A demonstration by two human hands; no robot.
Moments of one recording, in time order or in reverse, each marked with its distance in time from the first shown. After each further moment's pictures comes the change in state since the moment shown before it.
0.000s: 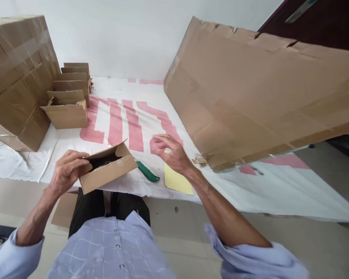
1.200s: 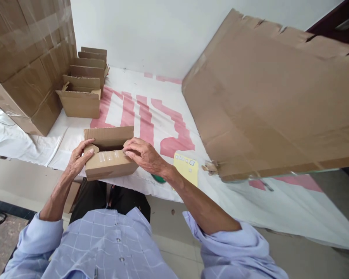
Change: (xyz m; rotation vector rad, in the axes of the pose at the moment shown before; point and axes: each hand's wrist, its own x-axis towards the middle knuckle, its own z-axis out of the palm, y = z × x) left_hand -0.039 -0.017 0.031 -0.511 0.063 -0.847; right_hand 0.023 -0.098 0.084 0.094 -0.370 -0.281
